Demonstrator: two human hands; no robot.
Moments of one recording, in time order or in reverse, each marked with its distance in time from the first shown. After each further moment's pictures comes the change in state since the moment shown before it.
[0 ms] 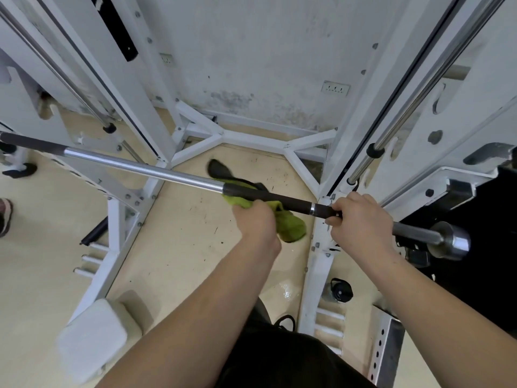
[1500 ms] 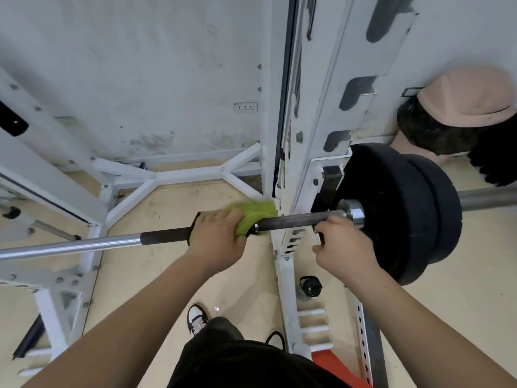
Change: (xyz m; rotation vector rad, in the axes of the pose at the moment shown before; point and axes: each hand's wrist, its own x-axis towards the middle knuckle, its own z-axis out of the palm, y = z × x) left_hand -0.015 0.009 0.036 1.866 -0.654 1.141; right_hand -0.074 0.096 -0.027 0.150 -0.119 0.280
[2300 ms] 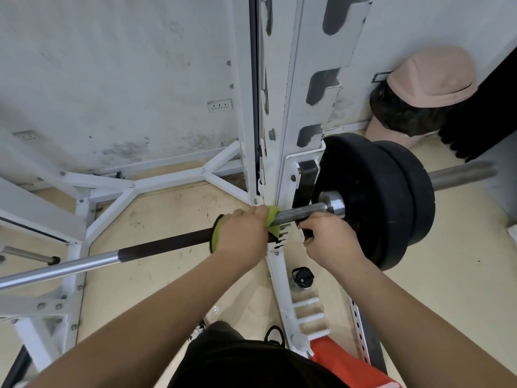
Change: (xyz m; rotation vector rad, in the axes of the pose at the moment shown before) left_hand 0.037 0.072 0.029 0.127 0.049 0.125; right_hand 0.002 0.008 0.003 0.071 0.002 0.079
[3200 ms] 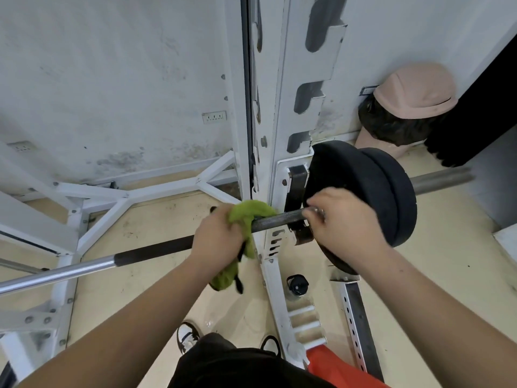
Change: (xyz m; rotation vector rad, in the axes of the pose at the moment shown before) left_hand -0.031 -0.012 -0.049 -0.813 0.093 -0.346; right_hand -0.018 0.004 -0.061 -0.049 0.409 -0.182
